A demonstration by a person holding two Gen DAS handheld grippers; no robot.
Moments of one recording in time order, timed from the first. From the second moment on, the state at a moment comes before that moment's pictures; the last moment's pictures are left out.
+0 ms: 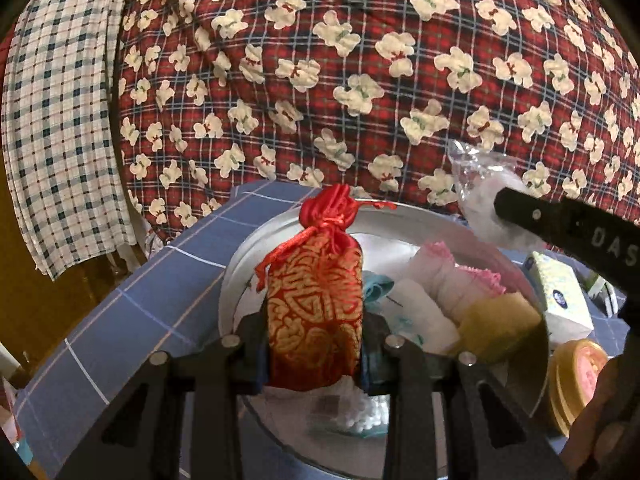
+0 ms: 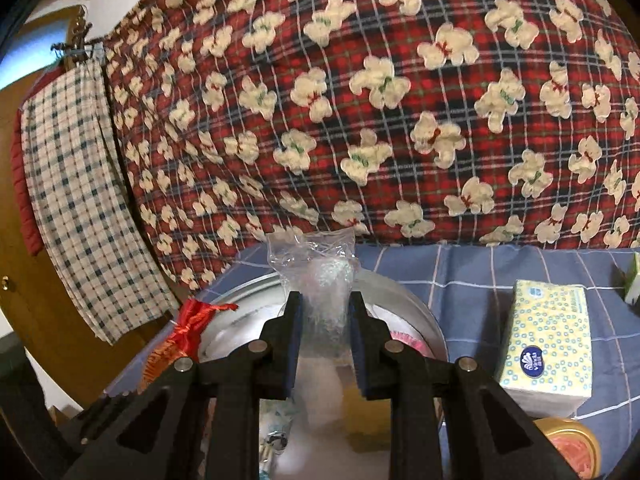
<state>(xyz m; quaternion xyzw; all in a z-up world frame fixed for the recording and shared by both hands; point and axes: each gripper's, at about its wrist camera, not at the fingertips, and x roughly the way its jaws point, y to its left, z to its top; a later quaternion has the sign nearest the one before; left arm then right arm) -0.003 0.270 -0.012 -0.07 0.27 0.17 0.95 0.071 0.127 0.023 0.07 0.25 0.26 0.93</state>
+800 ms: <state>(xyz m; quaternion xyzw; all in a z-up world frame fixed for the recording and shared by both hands) 0.008 0.256 -0.025 -0.04 0.26 0.19 0.95 0.075 0.121 0.003 0.10 0.24 0.30 0.92</state>
